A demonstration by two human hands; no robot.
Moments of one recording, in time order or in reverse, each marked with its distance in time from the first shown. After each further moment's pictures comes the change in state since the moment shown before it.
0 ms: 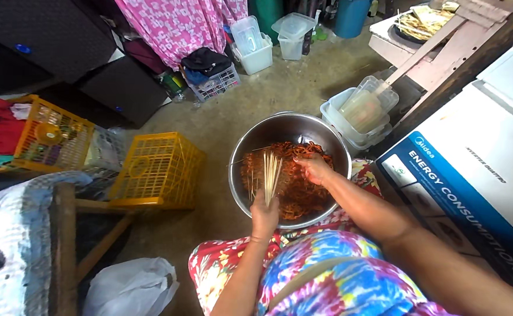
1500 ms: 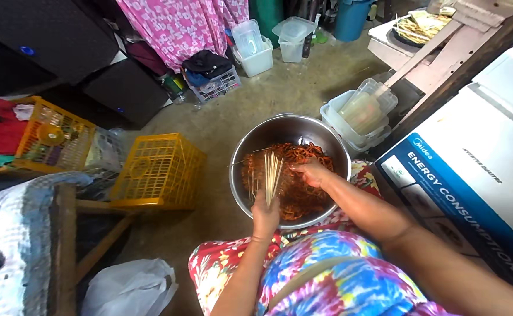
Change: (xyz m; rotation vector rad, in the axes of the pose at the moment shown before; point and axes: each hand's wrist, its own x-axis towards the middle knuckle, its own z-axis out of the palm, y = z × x) left_hand -0.001 0.002 0.000 0.017 0.000 -0.011; right_hand -0.002 0.003 0.004 -0.067 -0.076 0.049
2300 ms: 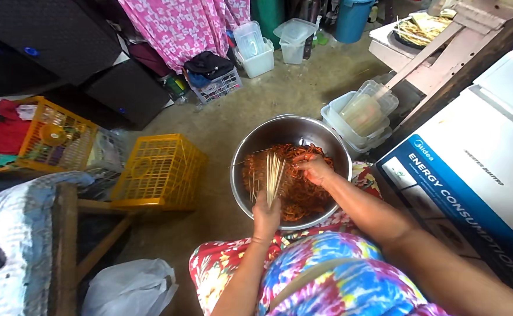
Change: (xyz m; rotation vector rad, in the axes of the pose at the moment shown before) left_hand 0.000 -0.004 0.000 -0.020 -0.011 0.041; right_hand 0.005 0.000 -0.007 0.005 0.088 -0.189
